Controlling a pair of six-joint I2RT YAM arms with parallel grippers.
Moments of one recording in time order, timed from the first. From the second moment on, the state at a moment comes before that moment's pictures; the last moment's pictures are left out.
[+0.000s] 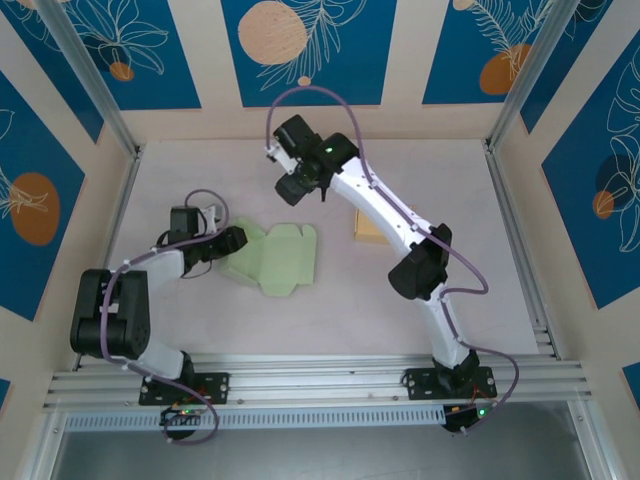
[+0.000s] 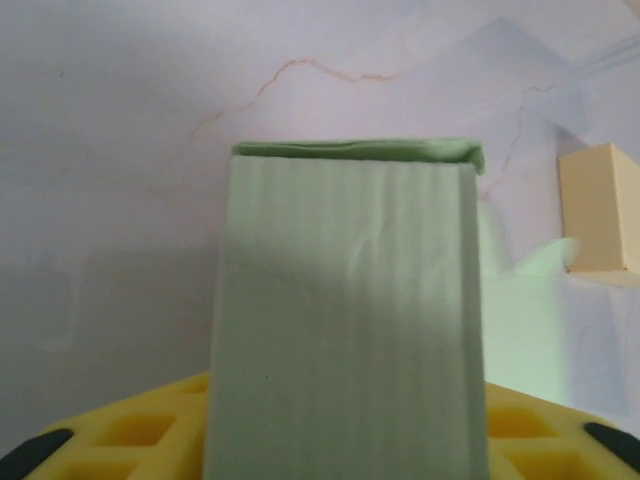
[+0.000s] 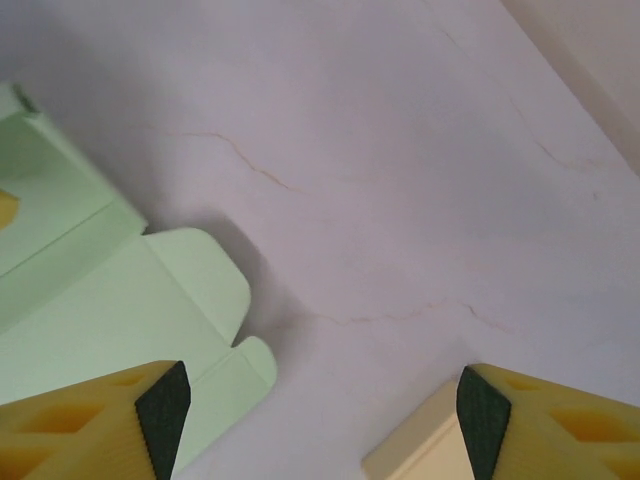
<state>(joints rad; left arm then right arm) -0.05 1.51 0.68 0.02 0.53 -0.44 0.73 2.20 2.44 -1.24 0.18 -0.13</state>
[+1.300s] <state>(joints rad) -0.62 1.56 0.38 0.57 -0.33 -1.13 0.77 1.48 0.96 -0.48 0.01 0.85</state>
